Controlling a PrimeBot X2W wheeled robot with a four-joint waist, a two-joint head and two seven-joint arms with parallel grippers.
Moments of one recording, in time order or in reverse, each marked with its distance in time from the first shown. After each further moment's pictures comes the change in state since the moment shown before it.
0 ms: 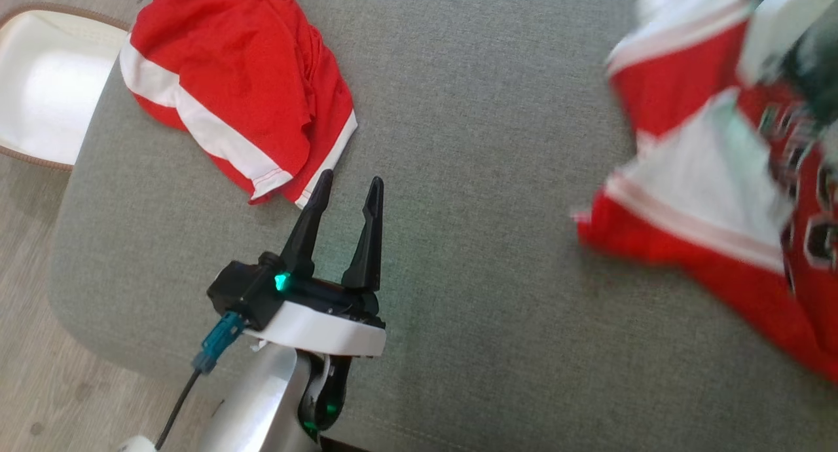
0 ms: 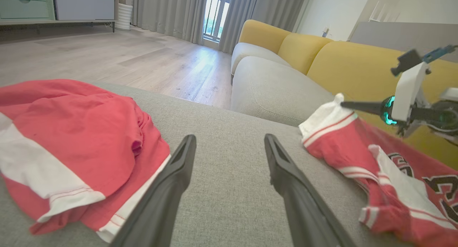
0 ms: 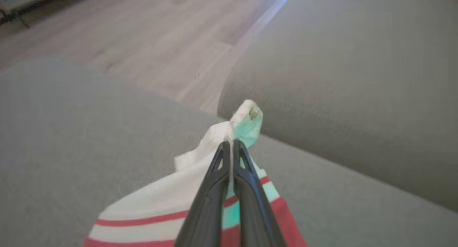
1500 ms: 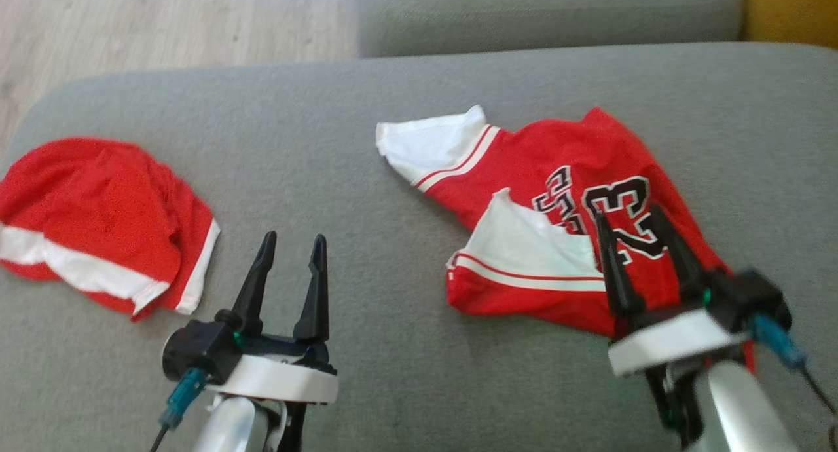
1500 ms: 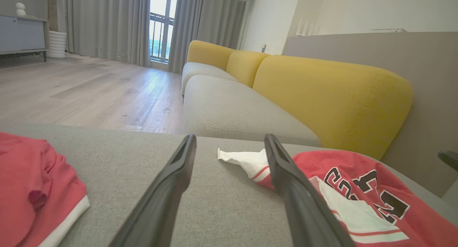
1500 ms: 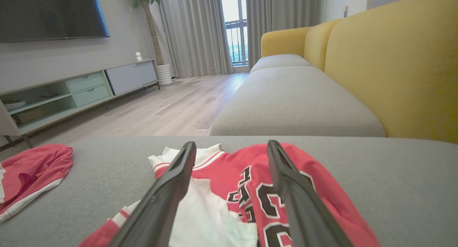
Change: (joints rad) left arm 0.167 0.002 0.179 0.013 0.134 -0.037 0.000; right arm 1.028 0.325 -0.315 -0.836 -0.255 0.000 -0.395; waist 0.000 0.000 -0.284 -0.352
